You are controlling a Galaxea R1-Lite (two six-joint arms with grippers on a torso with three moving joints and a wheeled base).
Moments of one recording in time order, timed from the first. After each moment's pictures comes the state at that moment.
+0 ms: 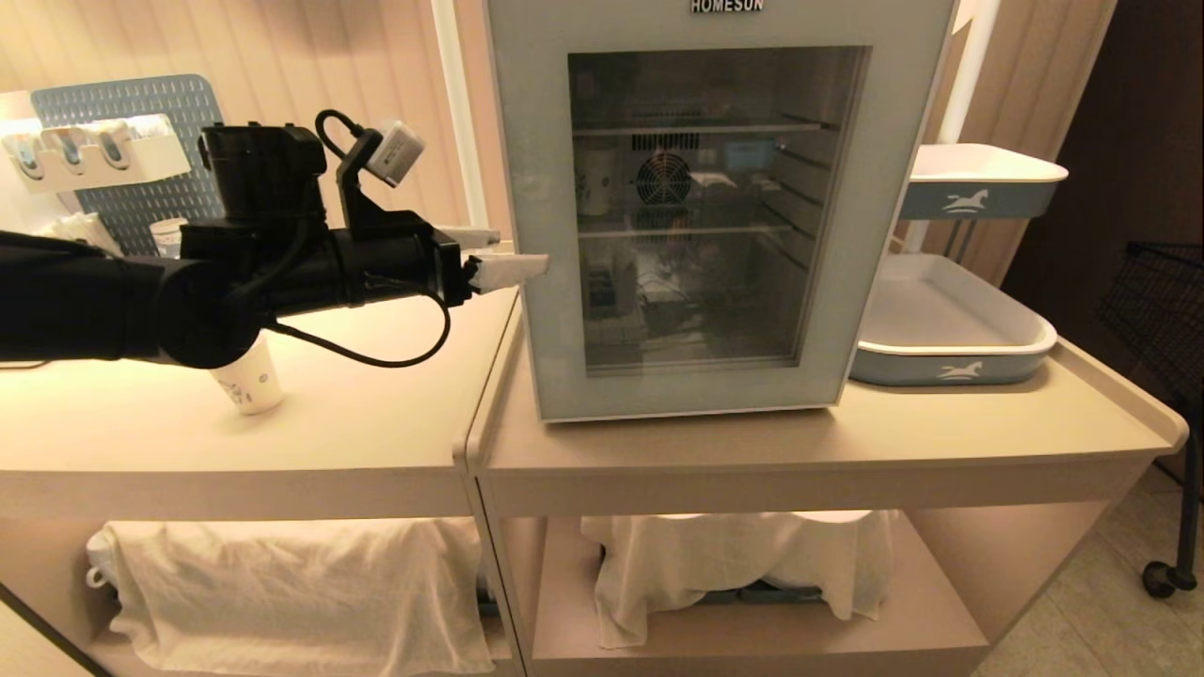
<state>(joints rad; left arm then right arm) -0.22 1.87 -1.39 -0.41 -0.72 0.08 0.00 0.00 -0.04 0.10 0.01 -0.06</state>
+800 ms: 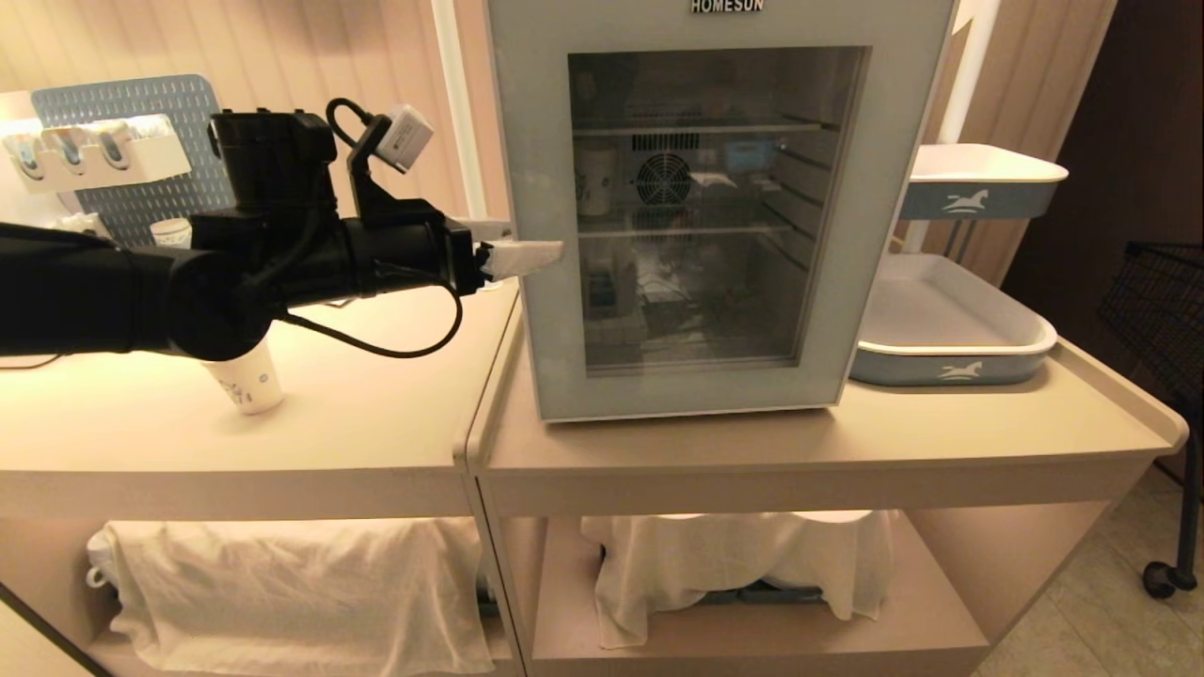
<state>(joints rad) -0.25 1.88 -1.43 -0.40 -0.73 0.03 0.00 0.00 -0.04 0.10 0.01 -0.06</state>
